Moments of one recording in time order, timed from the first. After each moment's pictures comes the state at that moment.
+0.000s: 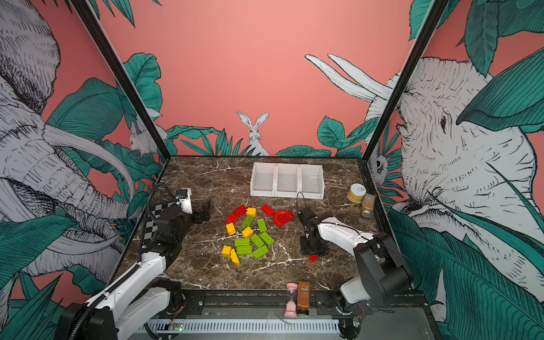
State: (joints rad) left arm -0.22 0.92 0.37 0.28 -0.07 -0.09; right arm 0.51 1.45 0.74 -0.85 -0.02 0.45
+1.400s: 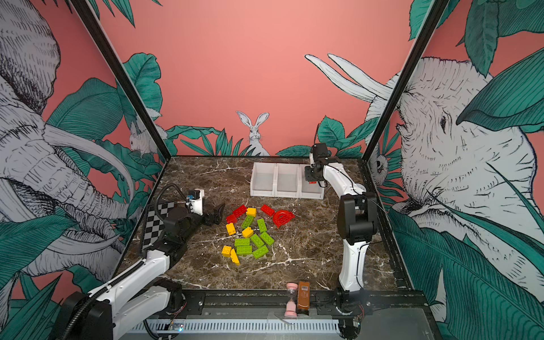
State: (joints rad) left arm -0.34 0.96 0.37 0.37 0.09 -0.14; right arm 0.17 2.04 1.77 -0.72 0.00 0.05
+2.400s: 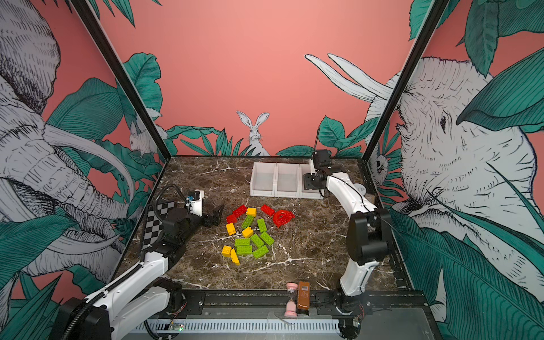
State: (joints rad) left arm -0.34 0.93 0.37 0.31 0.07 -0.12; right arm 0.28 1.66 1.42 -0.71 -0.01 0.12
